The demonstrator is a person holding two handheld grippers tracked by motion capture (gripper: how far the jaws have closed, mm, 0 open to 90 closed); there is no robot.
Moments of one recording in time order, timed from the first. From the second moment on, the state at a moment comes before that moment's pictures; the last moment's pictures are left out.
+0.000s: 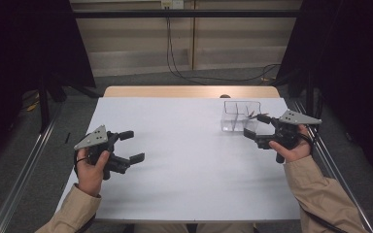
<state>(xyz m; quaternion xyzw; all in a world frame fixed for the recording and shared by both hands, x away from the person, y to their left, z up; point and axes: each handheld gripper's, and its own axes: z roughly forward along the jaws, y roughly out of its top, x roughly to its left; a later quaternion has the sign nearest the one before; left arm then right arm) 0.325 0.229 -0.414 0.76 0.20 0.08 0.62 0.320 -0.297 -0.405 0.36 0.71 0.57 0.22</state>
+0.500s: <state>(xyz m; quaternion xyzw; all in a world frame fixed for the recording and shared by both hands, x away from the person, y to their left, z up) 0.325 0.230 -0.414 0.76 0.20 0.08 0.62 0.303 -0.301 -0.414 0.35 0.71 0.57 0.20</state>
